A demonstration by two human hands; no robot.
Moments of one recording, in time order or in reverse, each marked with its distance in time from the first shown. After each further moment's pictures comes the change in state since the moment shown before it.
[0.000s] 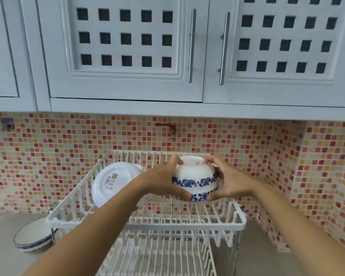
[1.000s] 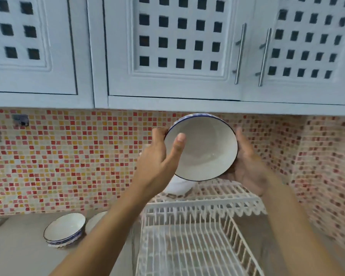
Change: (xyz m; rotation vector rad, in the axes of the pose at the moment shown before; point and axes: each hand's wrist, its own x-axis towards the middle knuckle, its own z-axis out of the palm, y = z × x) left_hand -0.164 -0.070 -0.084 -0.402 0.642 0.275; right_hand -0.005 -0.218 0.083 0.886 0.412 0.263
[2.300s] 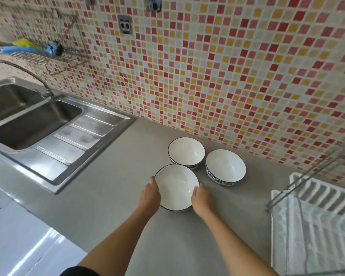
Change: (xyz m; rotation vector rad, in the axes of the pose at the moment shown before) left_hand -0.221 -0.446 -0.176 0.622 -0.135 -1.357; right_hand 0.133 0.411 0.434 -0.968 -0.325 0.380
